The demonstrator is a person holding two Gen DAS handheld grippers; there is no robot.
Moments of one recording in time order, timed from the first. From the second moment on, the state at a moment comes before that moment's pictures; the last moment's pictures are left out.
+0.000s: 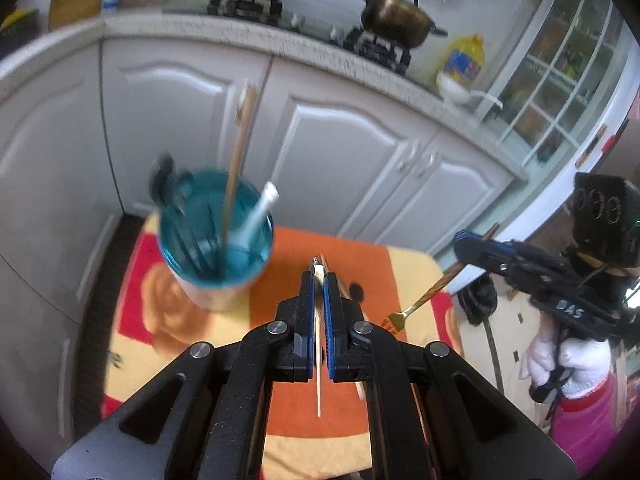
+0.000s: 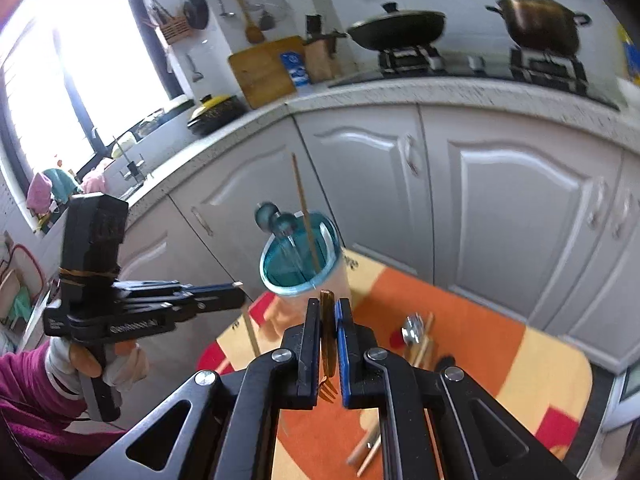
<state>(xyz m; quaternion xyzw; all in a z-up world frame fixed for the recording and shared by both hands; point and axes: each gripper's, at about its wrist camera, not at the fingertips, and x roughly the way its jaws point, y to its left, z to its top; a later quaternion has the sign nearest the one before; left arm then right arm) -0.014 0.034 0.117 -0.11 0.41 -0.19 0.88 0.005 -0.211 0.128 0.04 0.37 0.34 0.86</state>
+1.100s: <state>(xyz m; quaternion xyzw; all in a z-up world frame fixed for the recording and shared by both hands) 0.093 0.099 0.133 -0.09 0.33 -0.05 0.94 0.131 -0.093 0.093 0.00 0.39 0.34 0.86</state>
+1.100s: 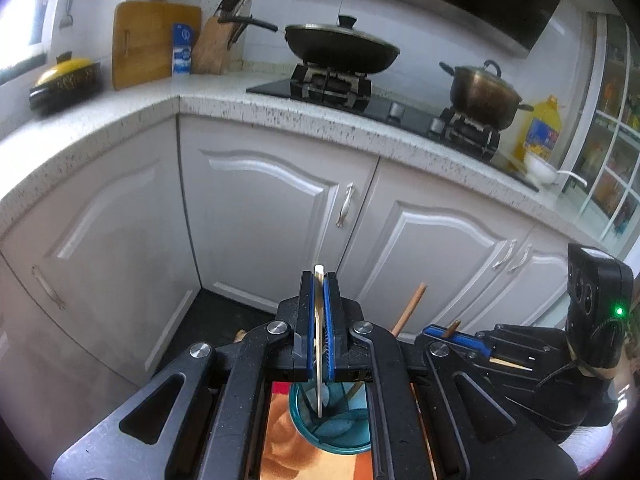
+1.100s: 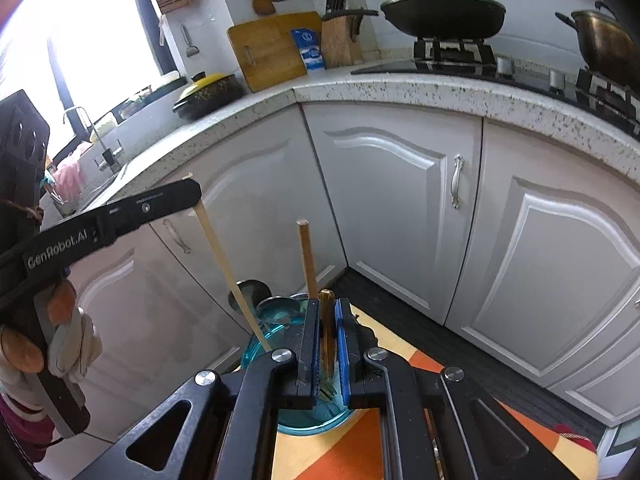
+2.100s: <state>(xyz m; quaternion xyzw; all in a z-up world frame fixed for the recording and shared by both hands) 0.081 0.089 0.094 -0.10 0.38 -0.04 0.92 0.109 -0.128 0.077 0.05 0.42 0.33 0.85</state>
